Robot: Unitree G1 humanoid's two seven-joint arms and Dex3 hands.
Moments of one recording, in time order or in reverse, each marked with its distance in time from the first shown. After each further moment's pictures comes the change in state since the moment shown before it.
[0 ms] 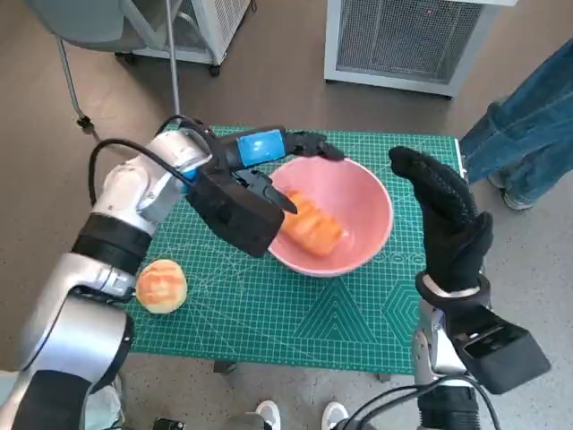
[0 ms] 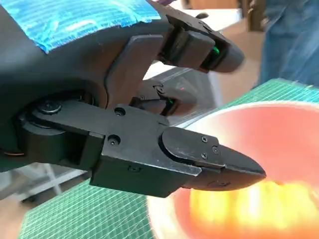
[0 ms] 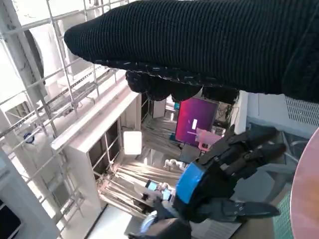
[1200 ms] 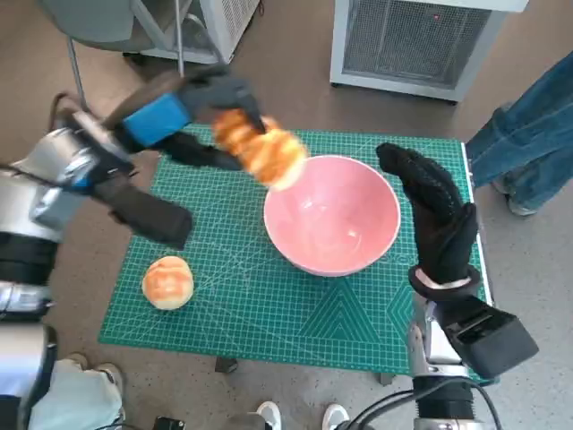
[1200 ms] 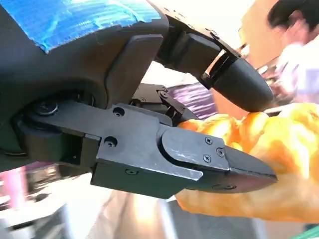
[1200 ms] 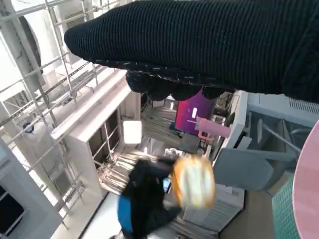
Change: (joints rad) left arm 0.033 0.168 0.084 -0.096 0.105 -0.100 0.547; right arm -0.050 -0.007 0.009 0.078 0.024 -0.018 0.039
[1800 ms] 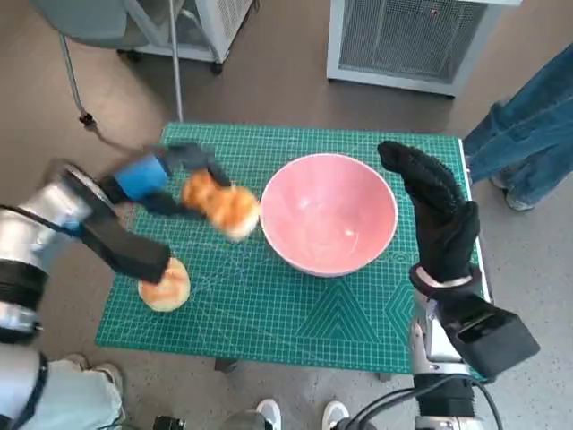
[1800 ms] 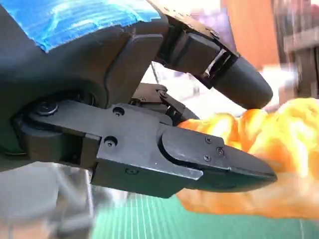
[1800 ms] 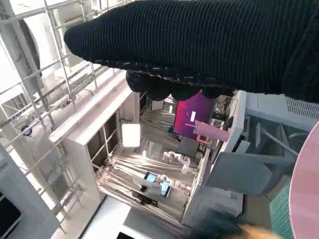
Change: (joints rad) left arm 0.149 0.178 -0.057 0.125 -0.002 -0.104 0.111; right arm -0.004 0.001 0.000 0.019 -0.001 -0.009 -0.003
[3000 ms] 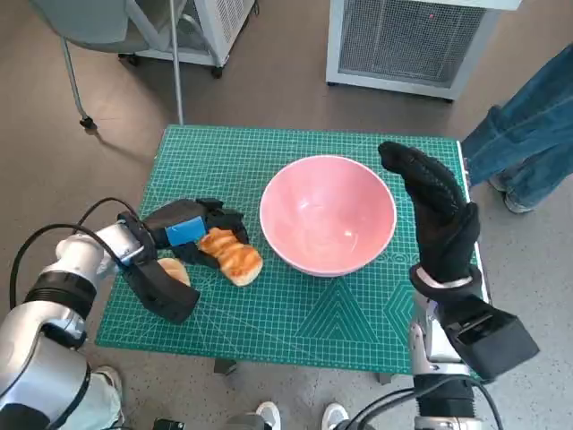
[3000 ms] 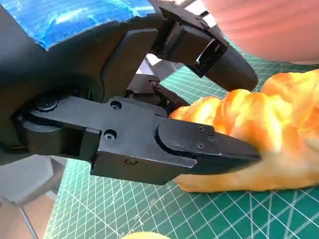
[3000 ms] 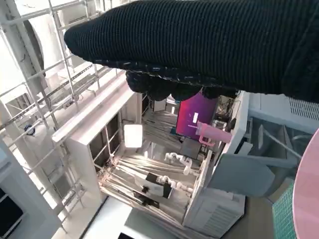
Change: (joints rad) left arm 0.039 -0.185 -0.351 0.286 0.298 0.122 0.168; right arm -0.005 -0.001 0.000 0.008 -0.001 -0.014 -0.003
